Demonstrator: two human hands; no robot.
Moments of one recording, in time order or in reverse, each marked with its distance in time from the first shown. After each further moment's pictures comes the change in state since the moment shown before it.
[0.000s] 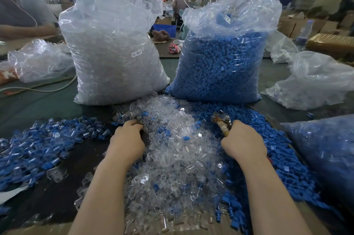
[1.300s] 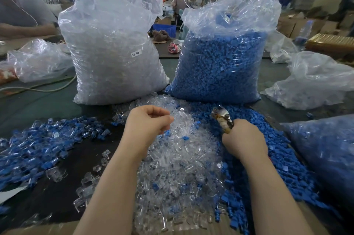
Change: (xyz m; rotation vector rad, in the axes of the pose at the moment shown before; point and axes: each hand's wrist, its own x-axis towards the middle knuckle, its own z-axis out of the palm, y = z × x) left_hand -0.019 0.054 -0.022 -1.026 0.058 -0.030; right_hand 0.006 0.003 -0.004 0.076 0.049 0.011
